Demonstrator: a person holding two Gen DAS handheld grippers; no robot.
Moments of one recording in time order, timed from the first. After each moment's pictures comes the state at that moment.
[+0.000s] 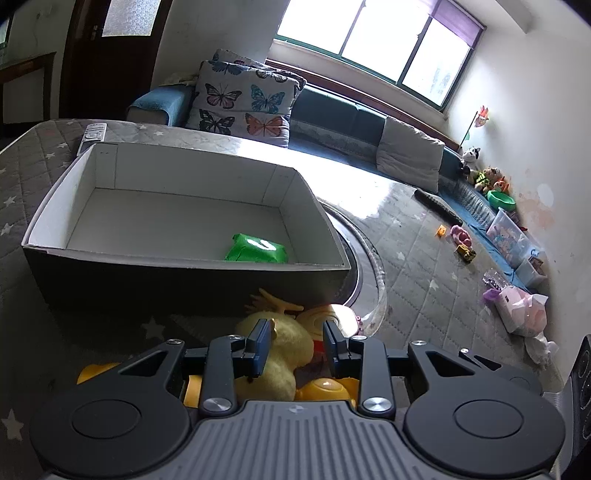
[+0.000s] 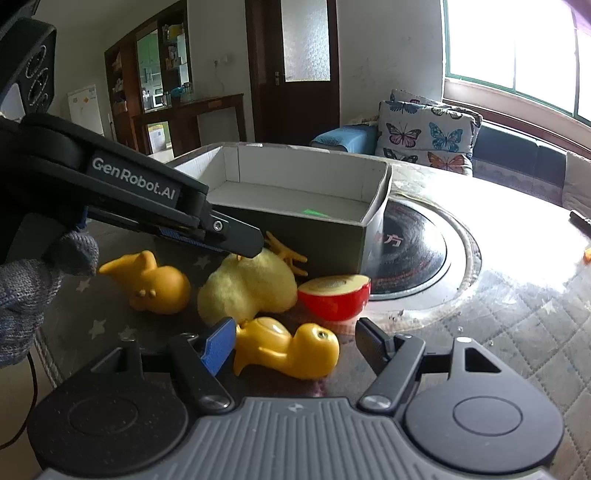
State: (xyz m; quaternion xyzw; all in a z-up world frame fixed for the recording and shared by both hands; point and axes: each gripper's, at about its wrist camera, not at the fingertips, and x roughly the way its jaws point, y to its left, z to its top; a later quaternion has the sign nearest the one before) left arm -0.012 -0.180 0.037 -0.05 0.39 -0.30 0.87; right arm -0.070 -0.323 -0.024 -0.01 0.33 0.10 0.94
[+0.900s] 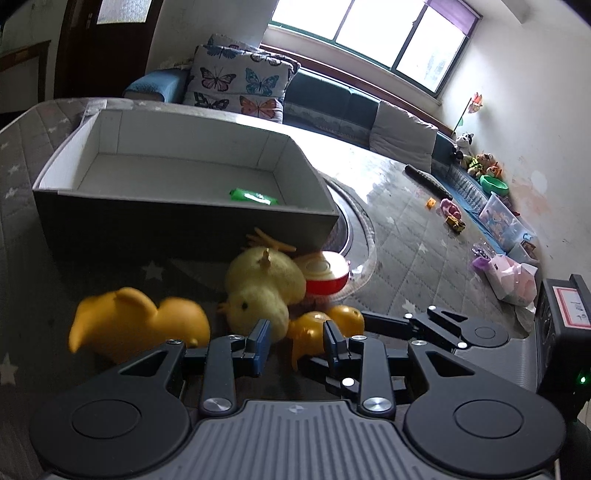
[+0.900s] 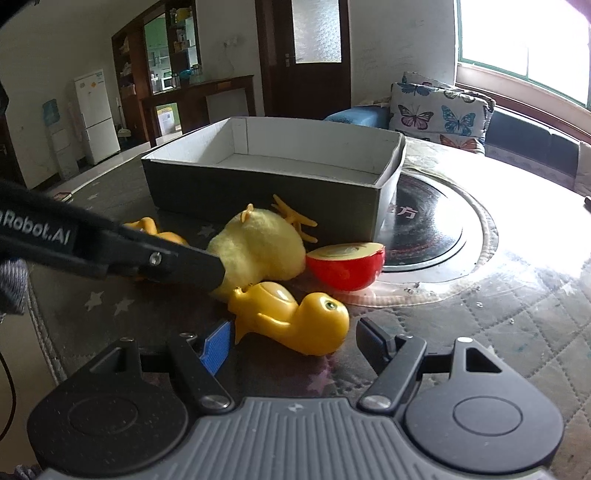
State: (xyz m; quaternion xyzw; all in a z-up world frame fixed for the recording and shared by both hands) left arm -0.044 -0.165 0.019 -0.05 0.41 -0.31 0.85; right arm -0.067 -0.320 -0.048 -0.01 0.36 0.12 0.93
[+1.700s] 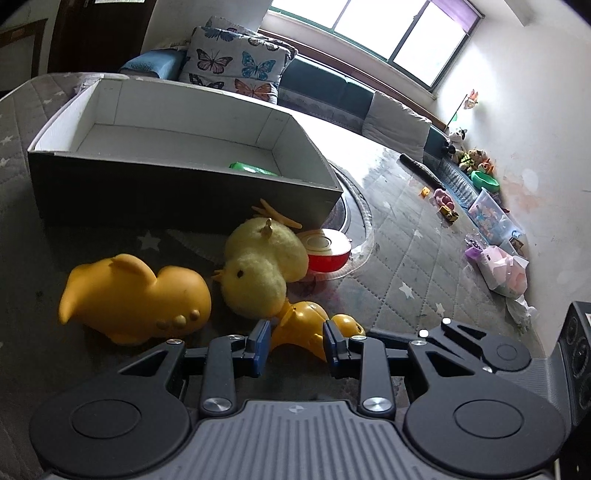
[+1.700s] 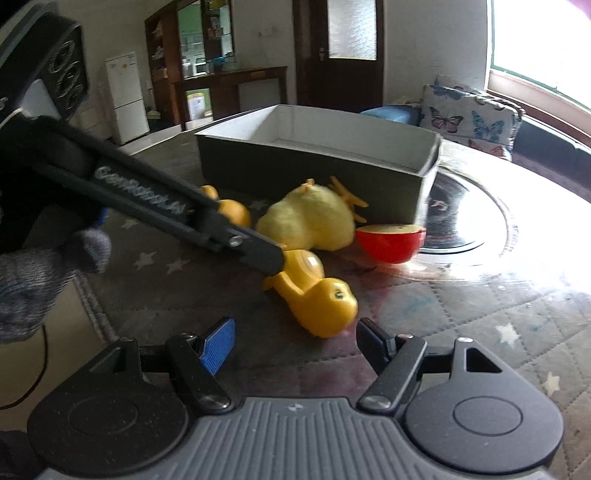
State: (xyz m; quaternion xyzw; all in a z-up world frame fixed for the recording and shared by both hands) left arm -0.043 -0.157 0.005 -0.07 0.44 -0.33 0.83; right arm -0.102 -0.306 -0.044 -0.04 0.37 0.15 0.92
